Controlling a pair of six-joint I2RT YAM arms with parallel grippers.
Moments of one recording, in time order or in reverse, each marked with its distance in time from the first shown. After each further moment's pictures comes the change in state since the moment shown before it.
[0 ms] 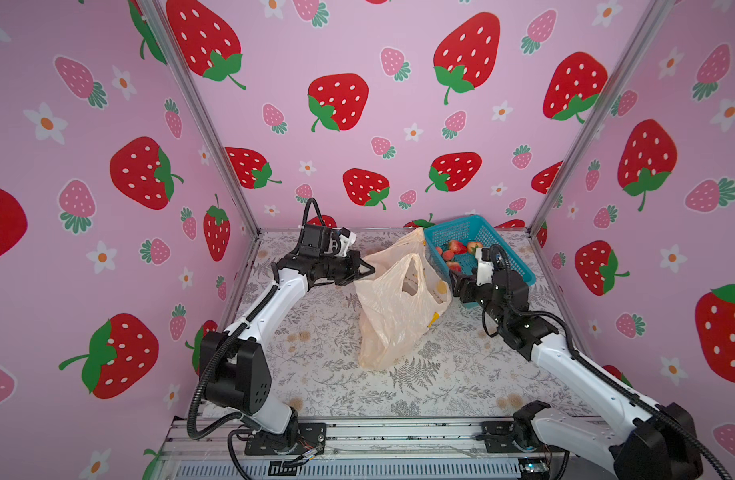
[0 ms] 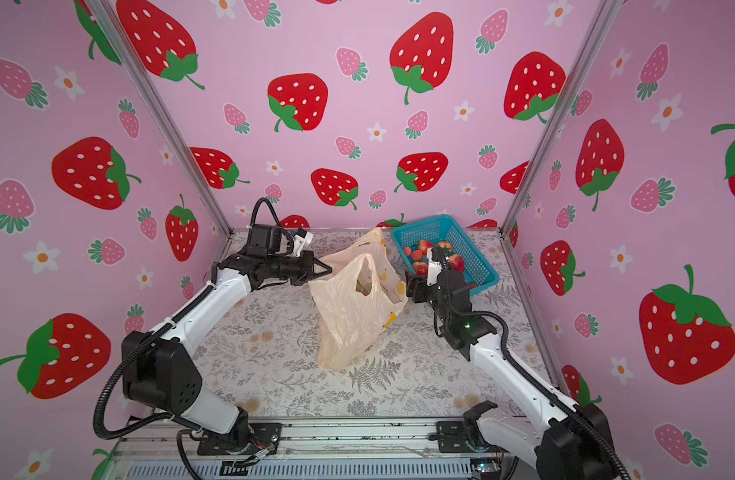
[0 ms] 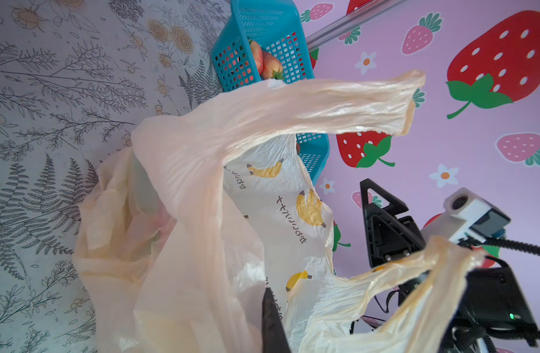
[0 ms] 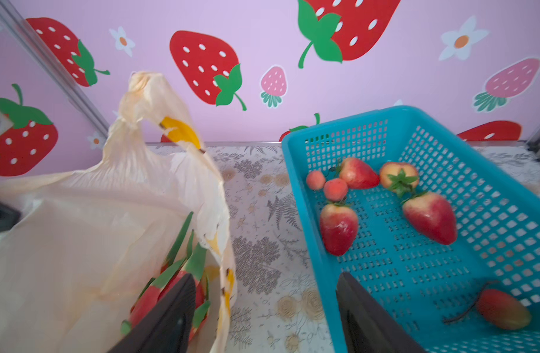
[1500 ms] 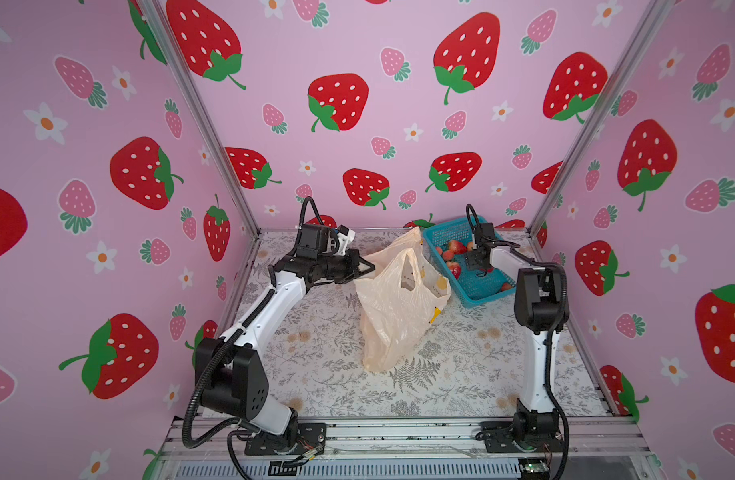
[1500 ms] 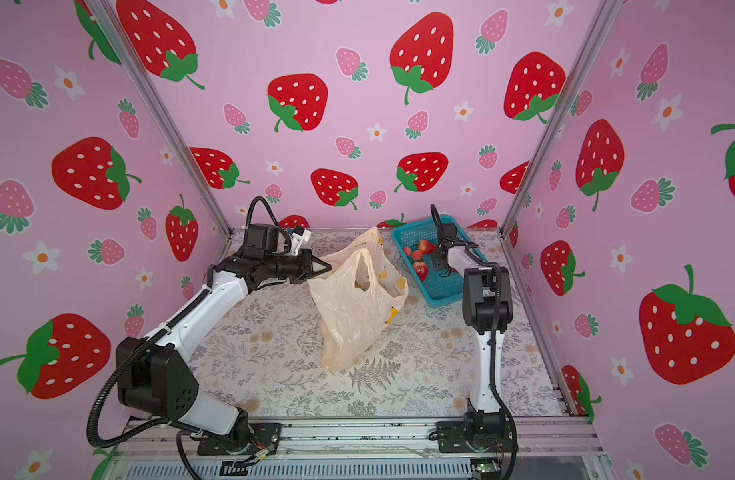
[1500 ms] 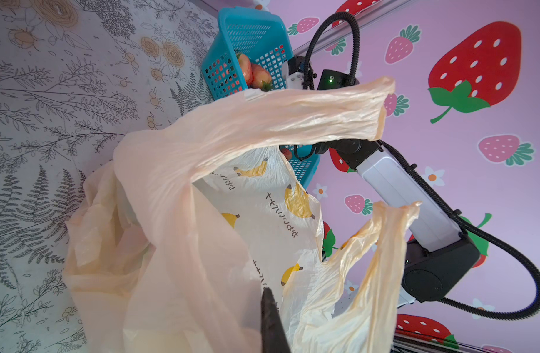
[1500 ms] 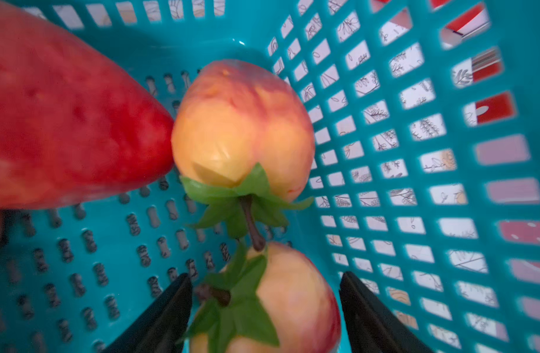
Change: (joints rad) left arm -0.001 -0.035 -0.018 0.042 0.000 -0.027; right arm -0.319 1.168 0.986 -0.501 0.197 -0.368
